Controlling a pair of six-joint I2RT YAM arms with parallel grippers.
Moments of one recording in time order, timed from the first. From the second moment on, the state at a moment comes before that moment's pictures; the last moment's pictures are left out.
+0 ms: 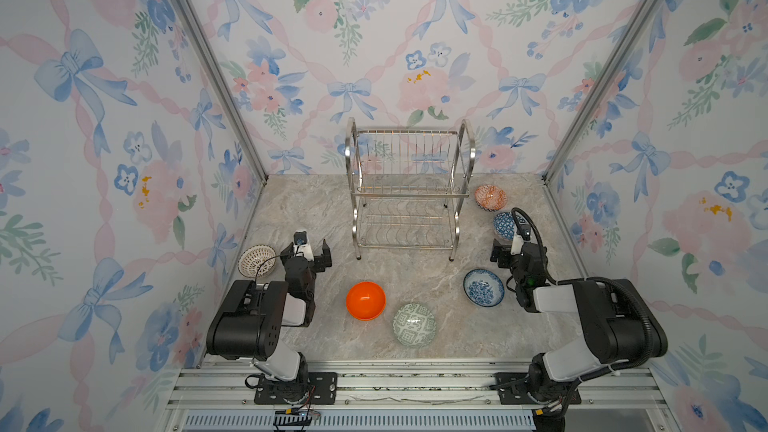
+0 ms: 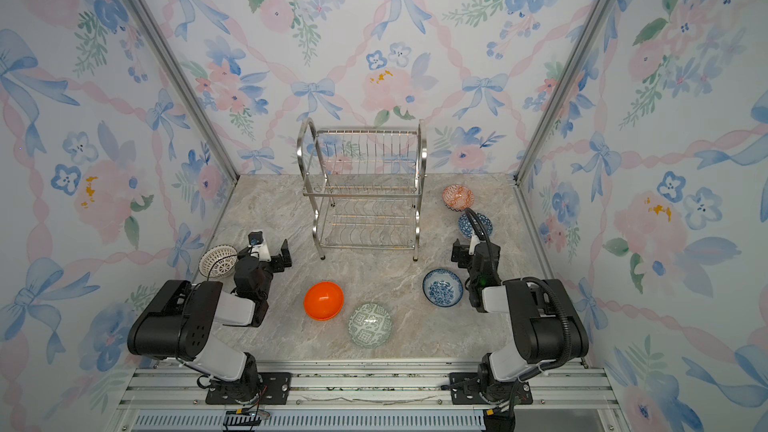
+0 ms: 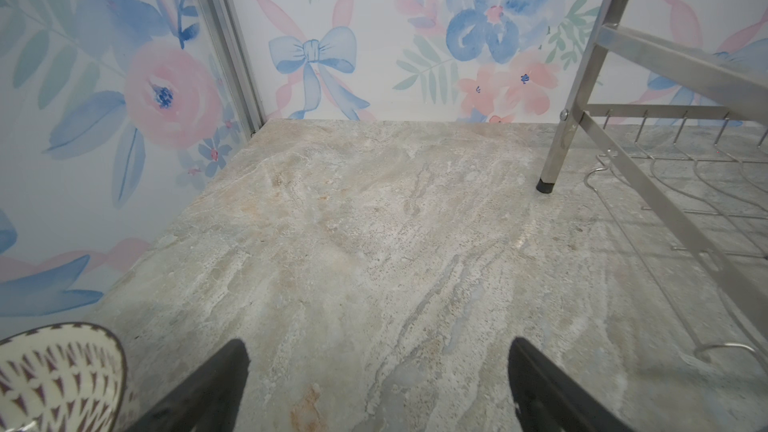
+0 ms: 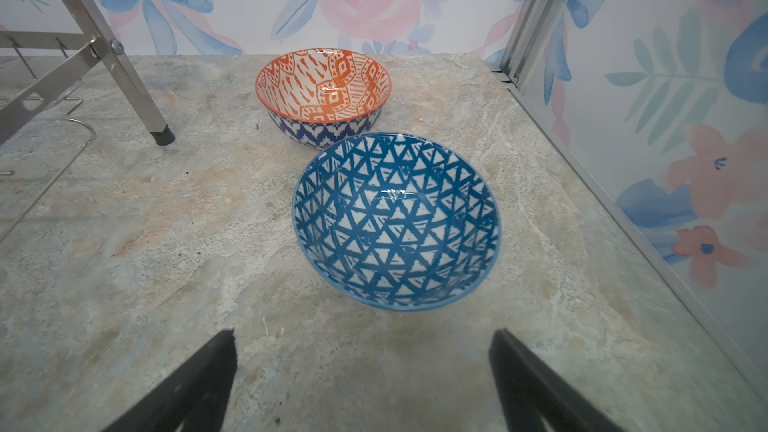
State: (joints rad) left arm -0.05 1.56 0.23 1.13 -0.18 0.01; right arm 0.06 1.55 0.38 0.80 0.17 0.01
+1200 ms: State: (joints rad) left arm -0.07 1.32 0.74 0.02 -0.37 -0.41; right arm 0.27 1.02 0.74 -0.28 0.51 0.24
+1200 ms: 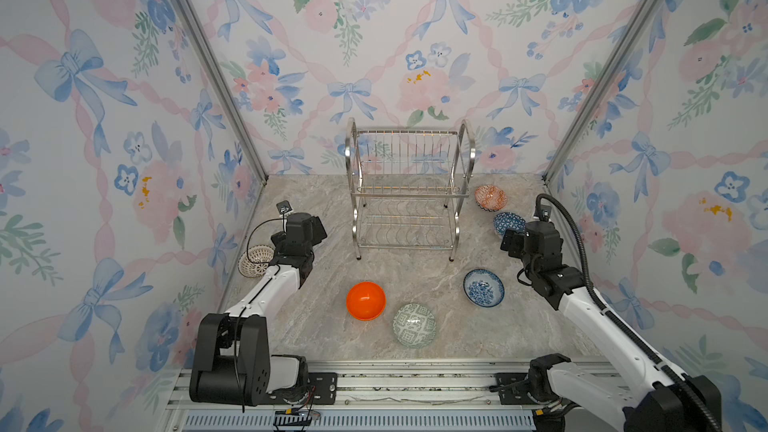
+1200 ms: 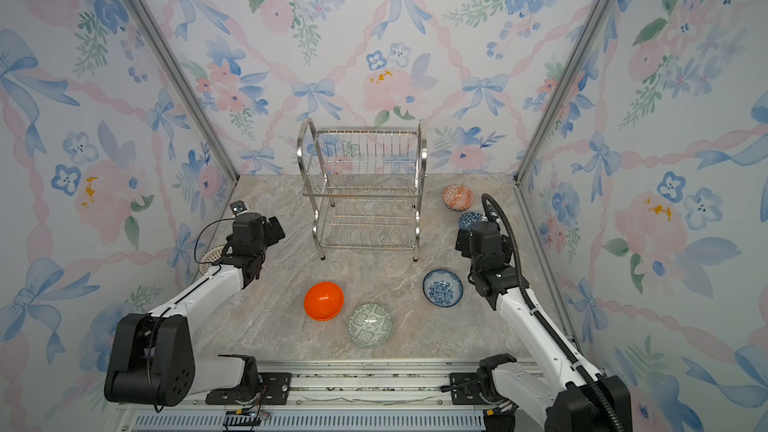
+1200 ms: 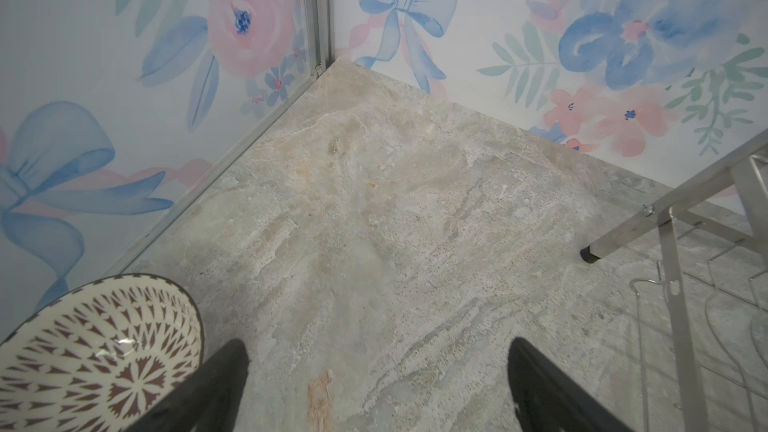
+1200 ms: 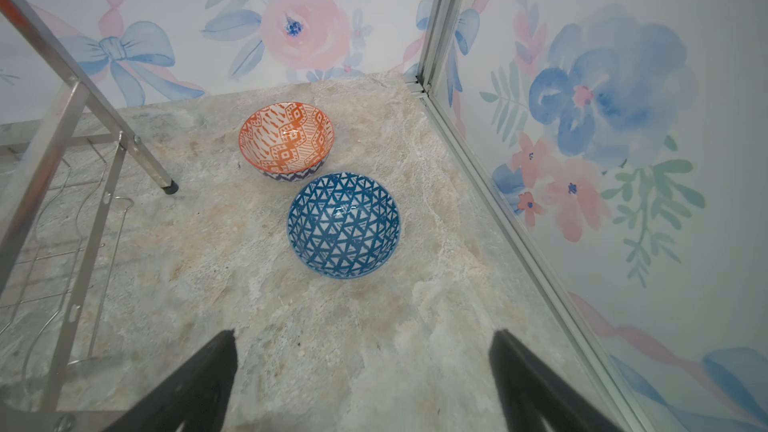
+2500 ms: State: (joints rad) left arm -0.18 1.11 0.61 -0.26 0.15 -0.84; right arm 0.56 1.53 0.94 -0.17 0.42 0.43
